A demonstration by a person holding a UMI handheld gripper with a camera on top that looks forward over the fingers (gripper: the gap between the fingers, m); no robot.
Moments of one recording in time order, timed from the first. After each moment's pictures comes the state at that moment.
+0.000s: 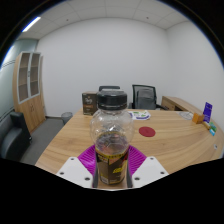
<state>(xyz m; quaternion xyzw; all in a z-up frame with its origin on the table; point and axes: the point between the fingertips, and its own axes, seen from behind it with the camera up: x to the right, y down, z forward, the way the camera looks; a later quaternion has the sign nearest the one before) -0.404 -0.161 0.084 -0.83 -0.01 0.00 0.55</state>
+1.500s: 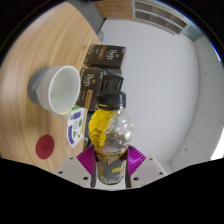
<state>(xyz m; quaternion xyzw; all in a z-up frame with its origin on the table) -0.287 0.084 0.190 -0.53 -0.53 -0.57 0.34</state>
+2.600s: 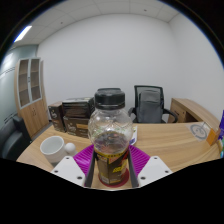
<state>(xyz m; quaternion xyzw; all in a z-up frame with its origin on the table) -0.234 0.066 0.083 -0.83 -0.05 0.06 0.55</state>
